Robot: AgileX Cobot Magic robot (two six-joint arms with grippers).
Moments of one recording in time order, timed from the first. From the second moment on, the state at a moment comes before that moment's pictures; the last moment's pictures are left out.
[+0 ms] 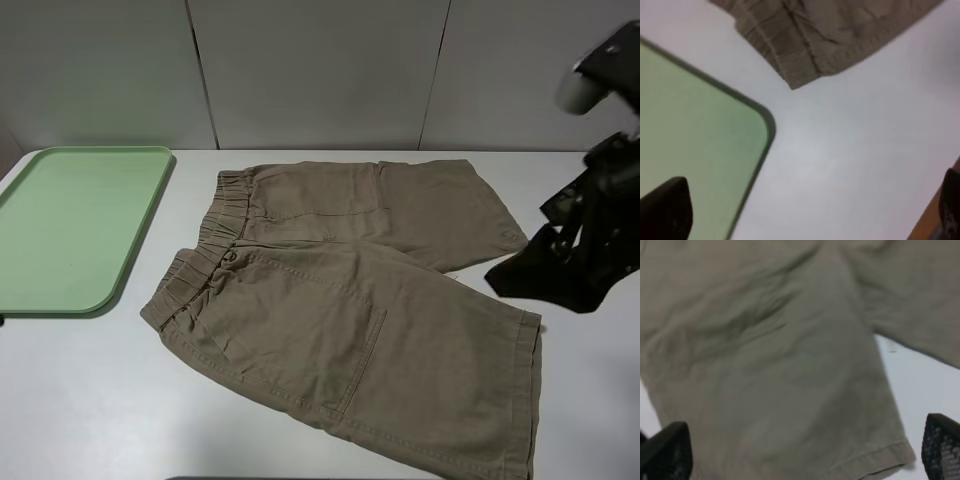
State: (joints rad) left arm -0.84 0.92 -0.90 0.29 1.16 0.34; right arm 0.47 1.05 -0.77 0.15 0.86 -0.42
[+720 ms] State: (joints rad) left arm -0.85 1.42 -0.90 0.21 0.98 0.73; right arm 0.76 1.25 -0.74 0.09 0.79 -0.42
